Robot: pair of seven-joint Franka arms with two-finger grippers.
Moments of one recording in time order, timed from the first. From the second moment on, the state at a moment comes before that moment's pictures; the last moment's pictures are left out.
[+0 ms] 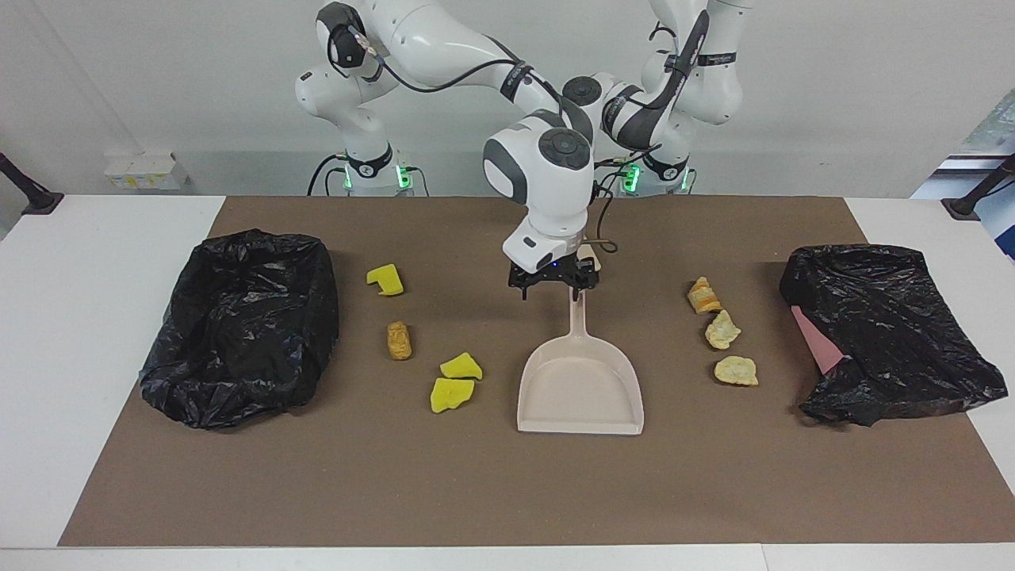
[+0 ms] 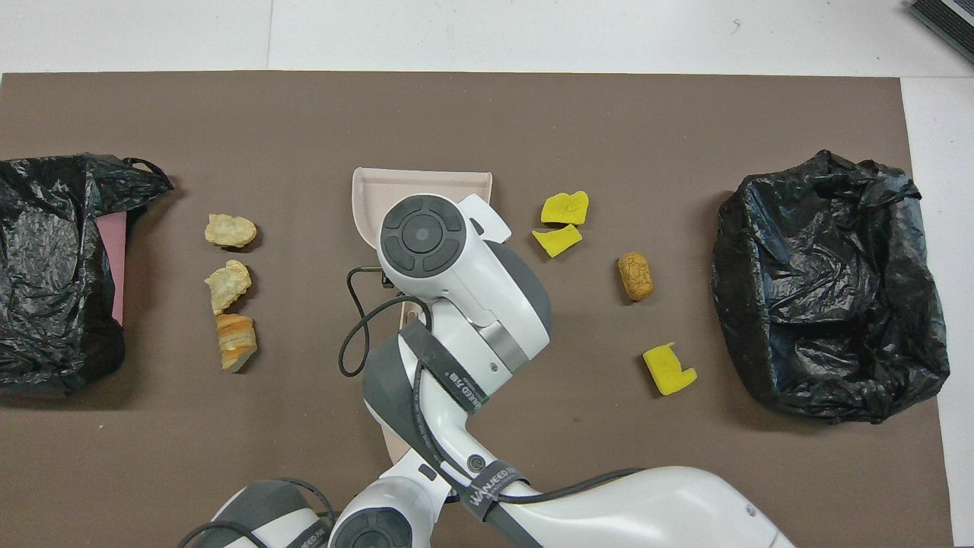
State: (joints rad) left arm -0.88 -0.25 -0.03 -2.62 -0.09 2.31 -0.92; right arm 0.66 0.58 0.03 -1.35 -0.02 1.96 0.75
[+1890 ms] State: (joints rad) left arm -0.07 -0.08 0.00 -2.27 0.06 2.14 -0.19; right arm 0.66 0.63 0.03 -1.26 -0.02 1.95 0.49
